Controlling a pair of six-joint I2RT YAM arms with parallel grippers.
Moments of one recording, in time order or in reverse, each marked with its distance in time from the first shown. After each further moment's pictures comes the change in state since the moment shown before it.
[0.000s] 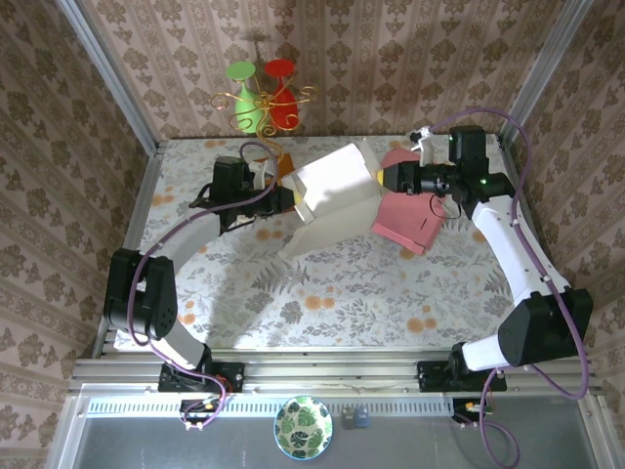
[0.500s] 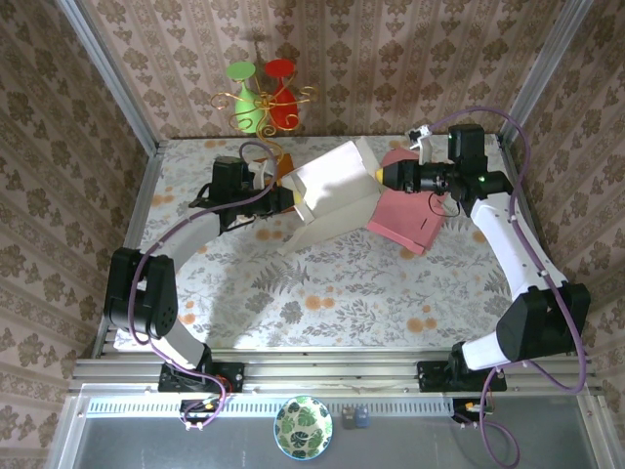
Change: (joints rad) left arm 0.005 0.006 0.000 0.003 0.023 -0.005; right arm -0.003 0.026 0.014 0.018 -0.042 0.011
